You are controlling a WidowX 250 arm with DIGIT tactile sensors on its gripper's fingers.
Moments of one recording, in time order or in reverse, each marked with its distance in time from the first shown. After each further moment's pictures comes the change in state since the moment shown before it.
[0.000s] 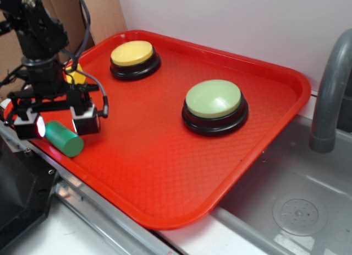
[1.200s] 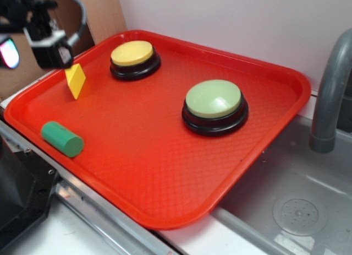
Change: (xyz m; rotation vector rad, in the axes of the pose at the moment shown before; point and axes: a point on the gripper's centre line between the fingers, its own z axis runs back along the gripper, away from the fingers) arm -0.016 0.008 0.095 -0.081 -0.002 -0.295
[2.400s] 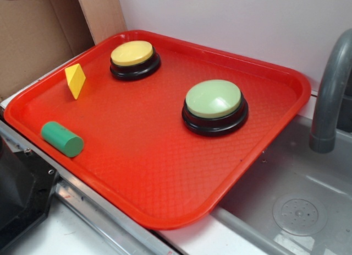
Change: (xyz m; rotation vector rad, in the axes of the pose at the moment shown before) arm -0.035 -0.029 0.111 -0.018 -0.132 -0.597
